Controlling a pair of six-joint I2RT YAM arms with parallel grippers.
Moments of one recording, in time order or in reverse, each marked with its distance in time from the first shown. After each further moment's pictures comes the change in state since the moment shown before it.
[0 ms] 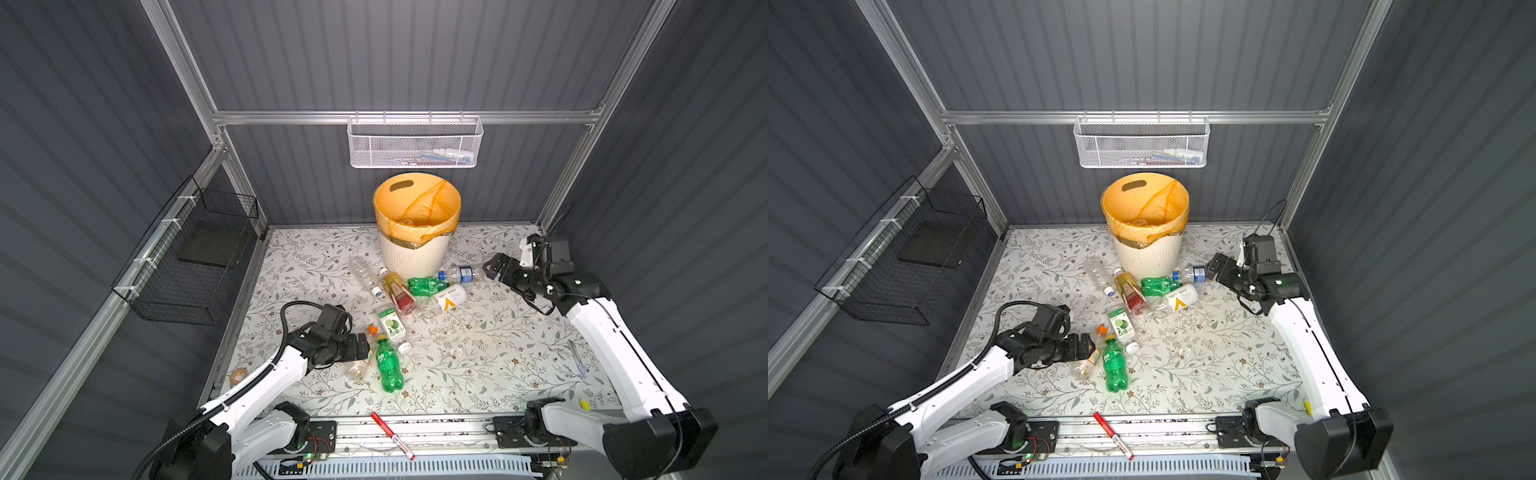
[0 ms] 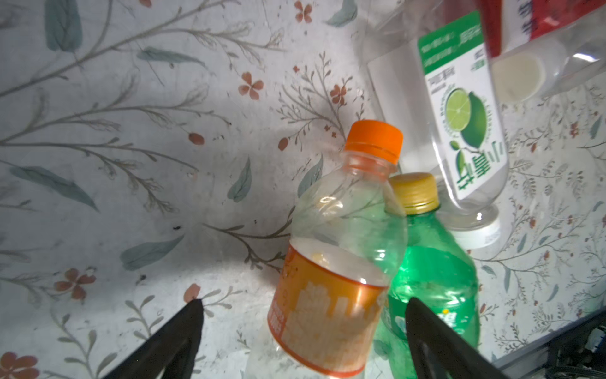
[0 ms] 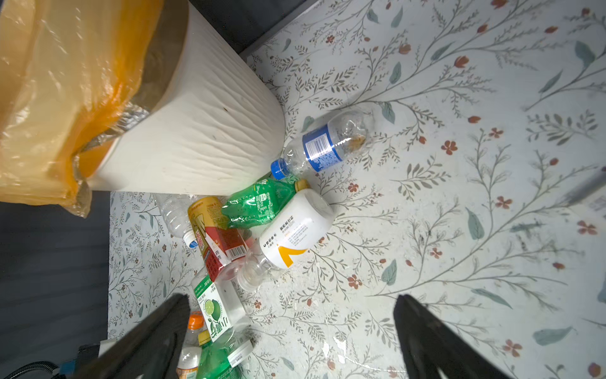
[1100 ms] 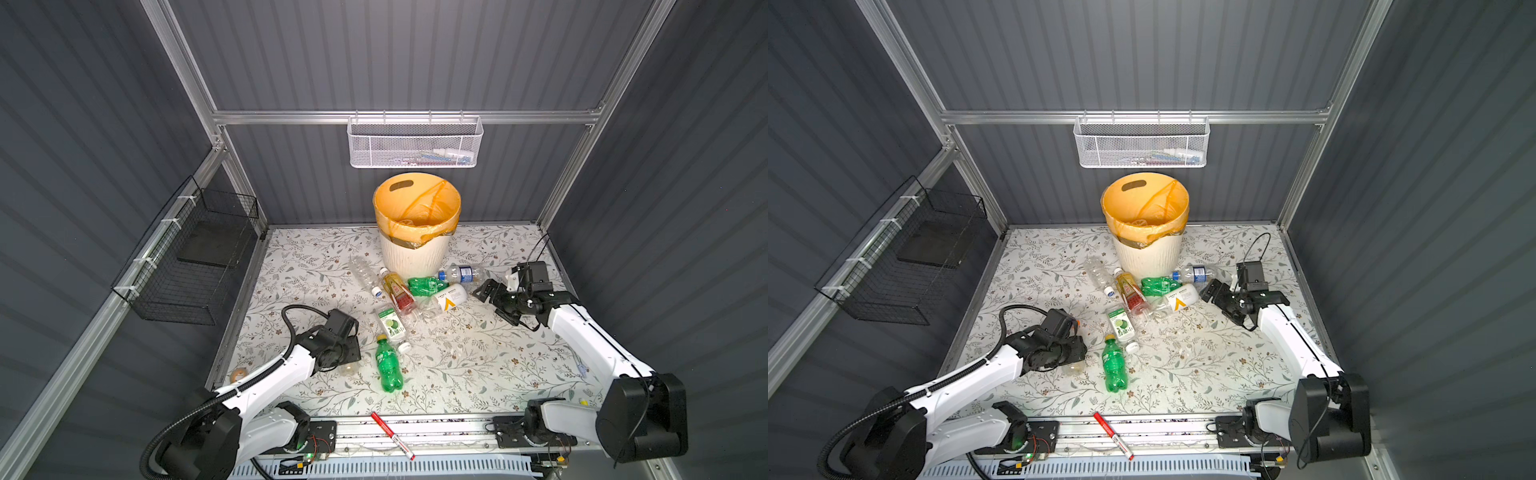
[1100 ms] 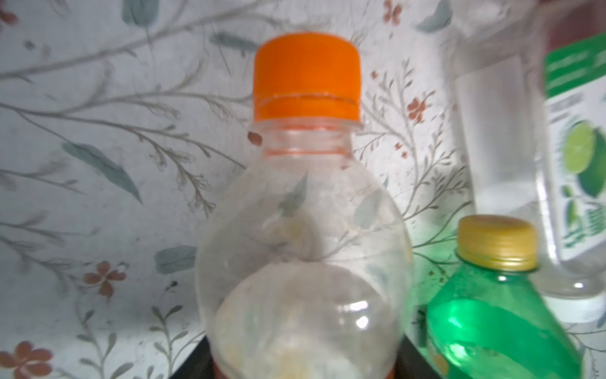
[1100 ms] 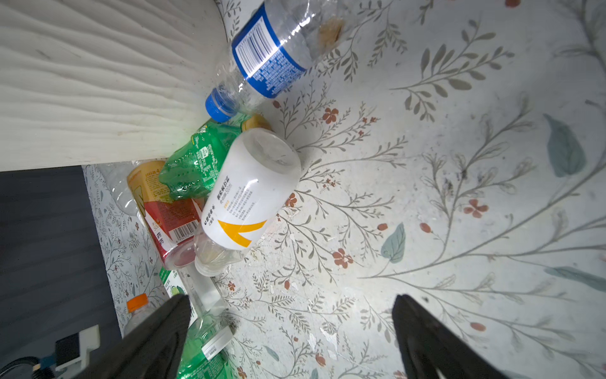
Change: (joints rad) left arm -0.034 0.044 0.030 0.014 -0.176 -0.117; right arm -0.049 0.098 -0.298 0.206 -0.169 0.053
